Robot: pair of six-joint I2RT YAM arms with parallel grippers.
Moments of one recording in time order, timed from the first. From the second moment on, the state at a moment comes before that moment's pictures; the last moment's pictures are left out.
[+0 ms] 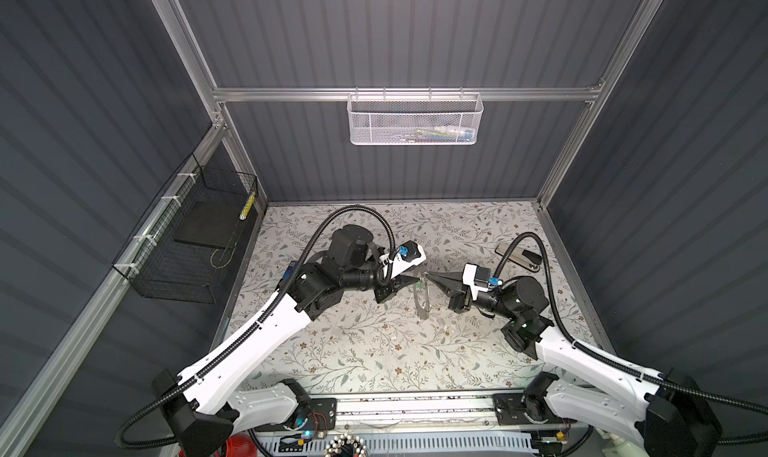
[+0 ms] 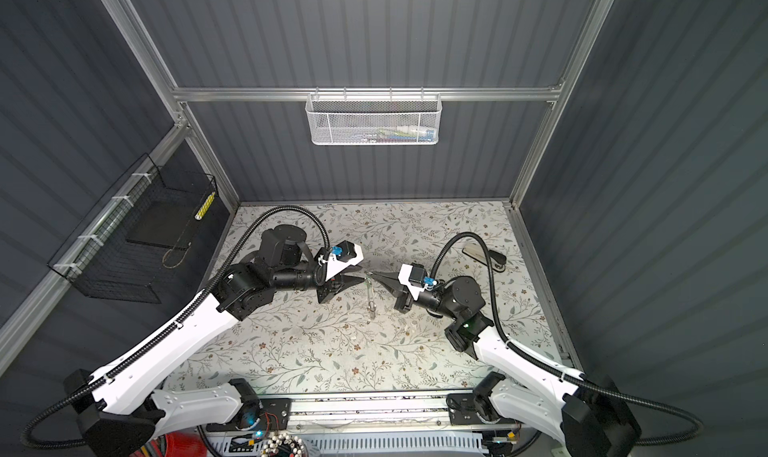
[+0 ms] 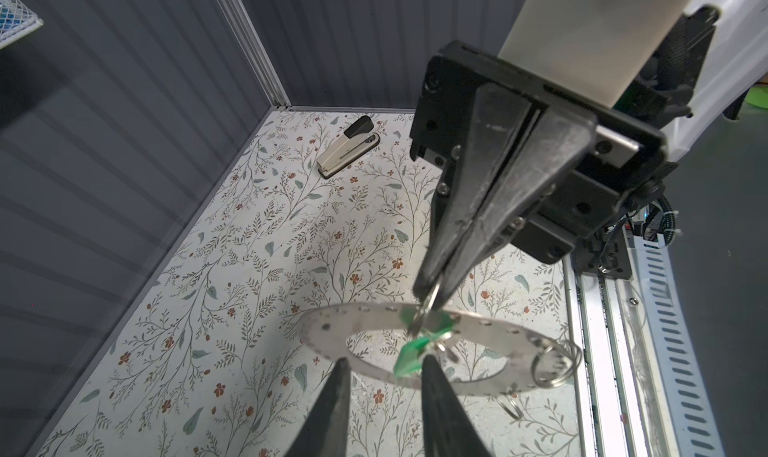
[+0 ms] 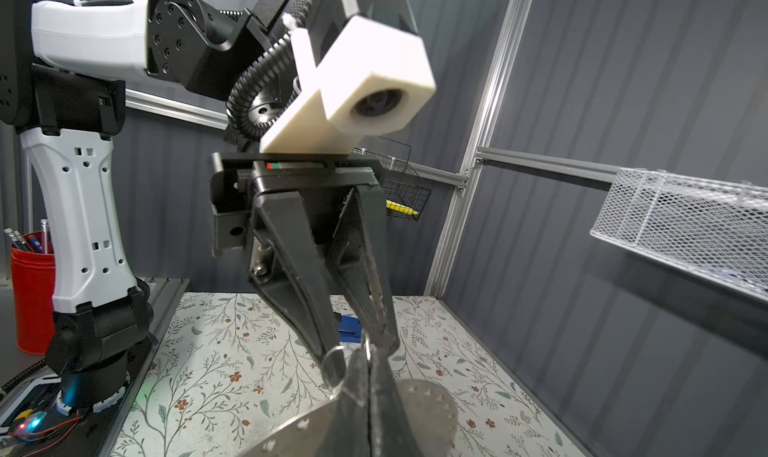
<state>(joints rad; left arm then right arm) -0.79 1.20 1.29 -0.61 0.42 0.44 0.66 1.03 0.50 0.83 -0.62 -0.09</state>
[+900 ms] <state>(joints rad) -0.79 1.20 1.29 -0.56 0.55 0.45 0.65 1.04 0.49 0.90 -0.65 -0.05</state>
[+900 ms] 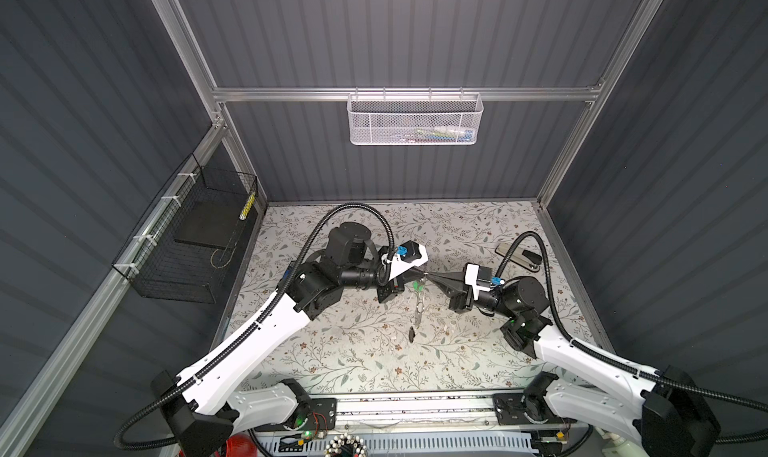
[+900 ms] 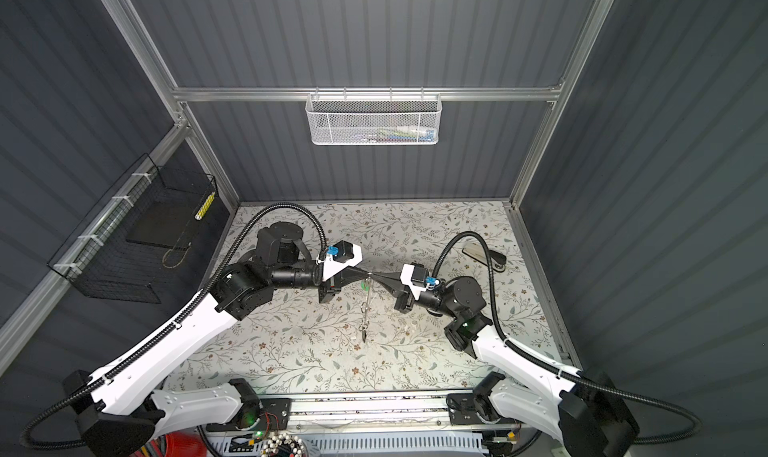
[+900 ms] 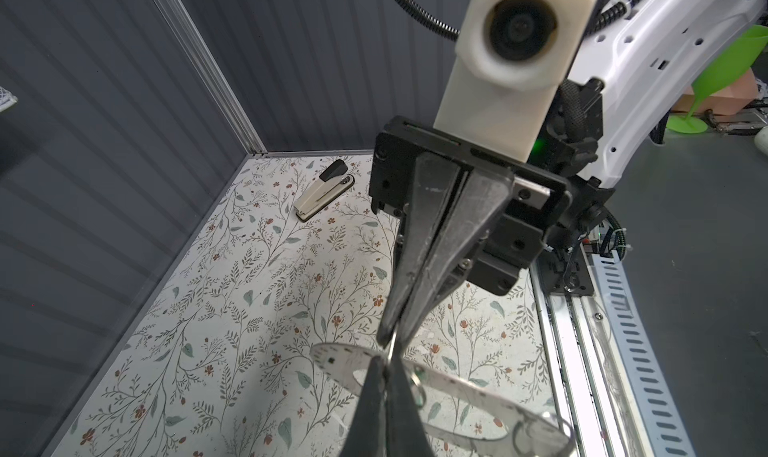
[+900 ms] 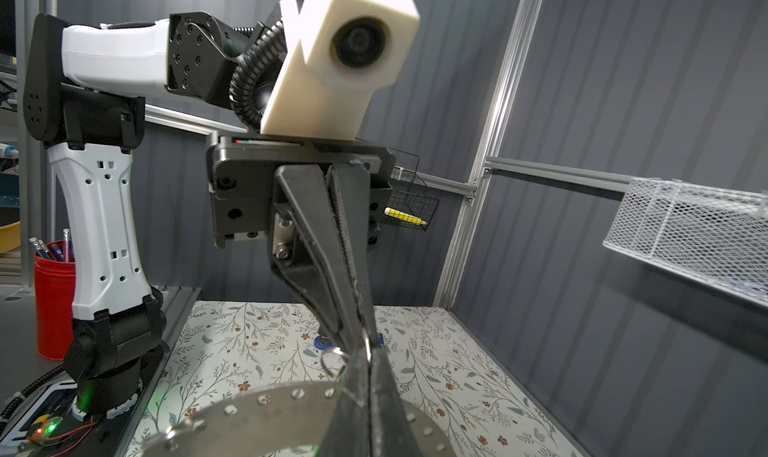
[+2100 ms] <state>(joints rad) -0.90 1.67 1.97 -1.41 0.10 0.61 0.74 0.94 0.42 0.51 -0.25 -0.34</state>
